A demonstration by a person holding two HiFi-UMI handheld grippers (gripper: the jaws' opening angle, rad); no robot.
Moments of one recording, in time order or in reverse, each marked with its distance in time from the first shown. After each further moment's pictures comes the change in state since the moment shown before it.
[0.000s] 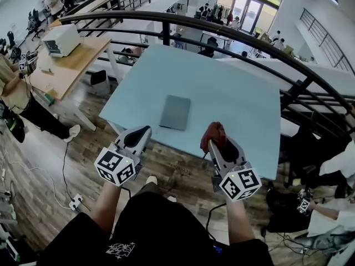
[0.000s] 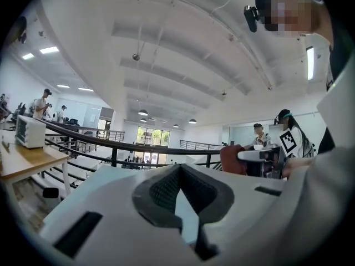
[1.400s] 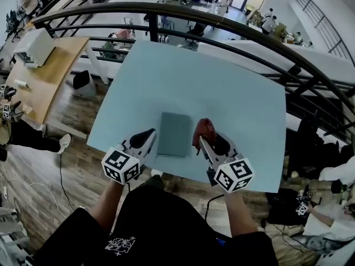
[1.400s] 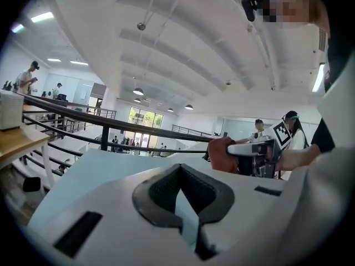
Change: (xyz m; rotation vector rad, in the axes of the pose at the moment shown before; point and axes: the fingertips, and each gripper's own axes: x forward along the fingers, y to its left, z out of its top) left arm 0.186 0.154 -0.035 -0.095 0.183 -0.123; right arm 0.222 -0.106 -0.029 0.052 0.192 -0.030
